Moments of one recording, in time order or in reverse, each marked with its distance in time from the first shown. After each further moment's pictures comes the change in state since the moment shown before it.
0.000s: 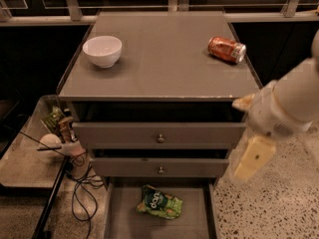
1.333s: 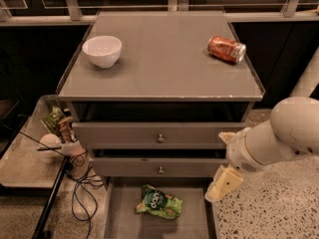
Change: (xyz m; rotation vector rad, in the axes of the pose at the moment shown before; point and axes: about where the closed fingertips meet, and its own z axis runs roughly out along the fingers) arm 0.034 0.009 0.129 0.008 -0.093 0.122
